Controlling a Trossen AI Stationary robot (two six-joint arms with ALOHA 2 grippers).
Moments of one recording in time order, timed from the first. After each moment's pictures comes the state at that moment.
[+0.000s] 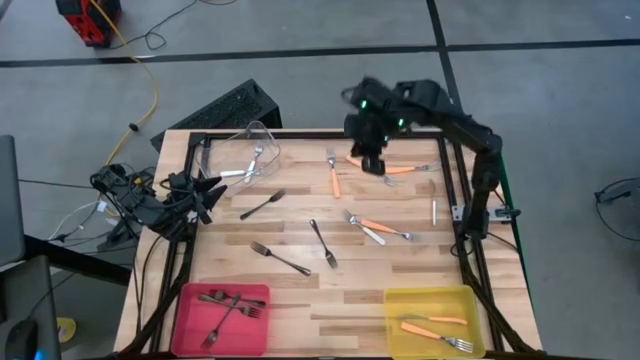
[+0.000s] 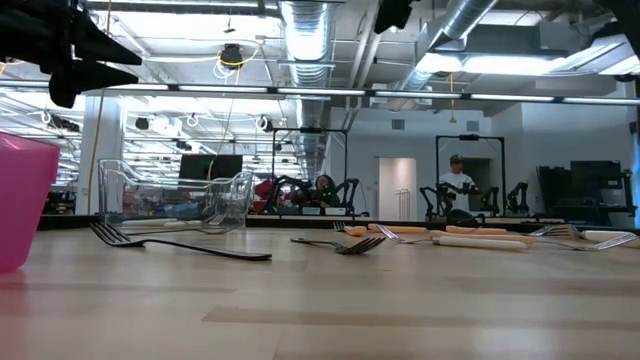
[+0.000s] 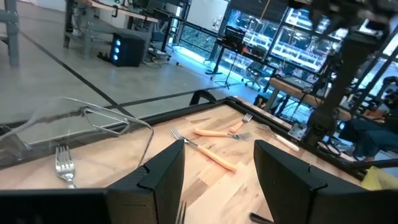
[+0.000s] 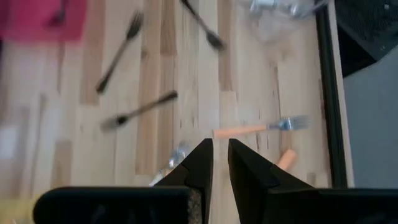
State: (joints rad) left arm -0.58 0.03 0.34 -0.55 -1.18 -0.58; right arm -0.34 1.86 2.35 -1.53 -0.18 -0.29
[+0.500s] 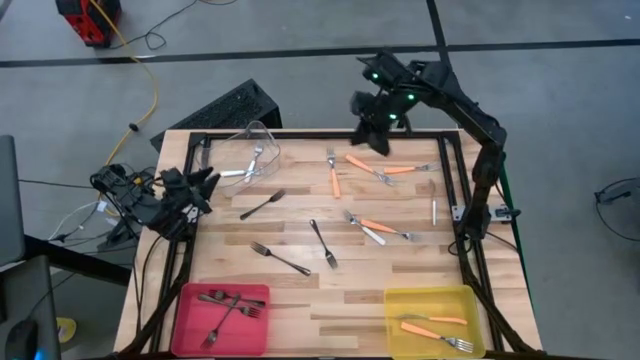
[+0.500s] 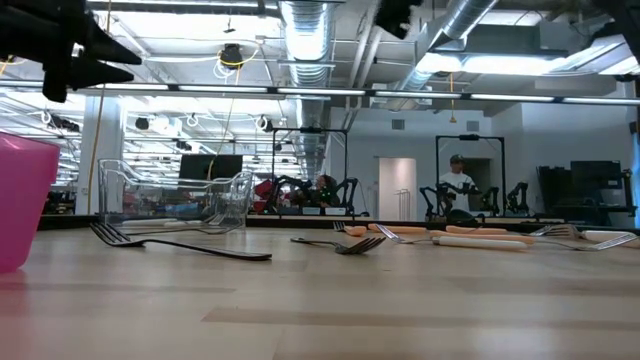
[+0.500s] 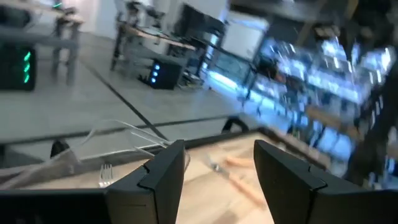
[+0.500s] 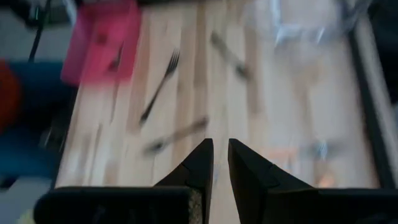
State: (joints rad) left arm -0.58 0.03 0.34 -0.50 -1.37 -0.53; right arm -0.52 1.84 2.35 -1.49 -0.51 -0.31
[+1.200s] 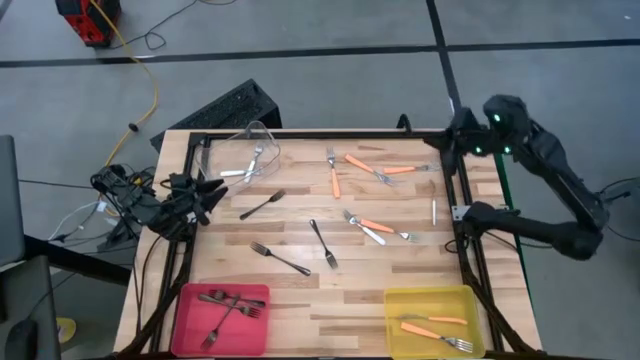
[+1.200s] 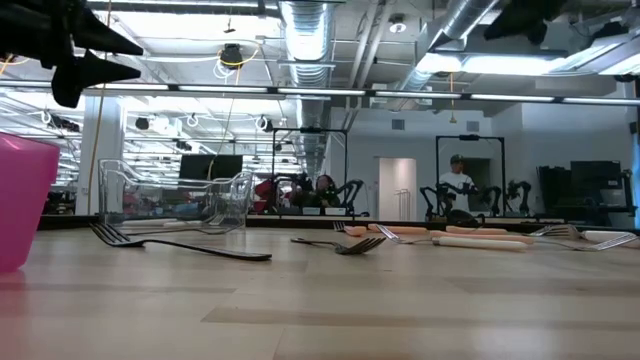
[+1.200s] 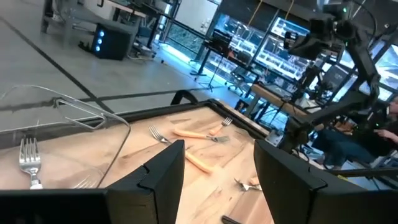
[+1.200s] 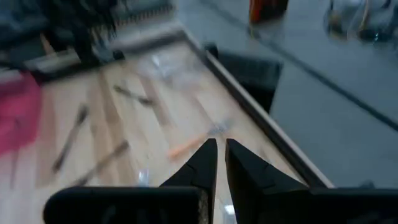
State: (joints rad) left arm -0.58 0.03 0.32 -0.45 -1.13 -0.60; right arm -0.79 0.77 1.16 -0.86 -0.34 -0.12
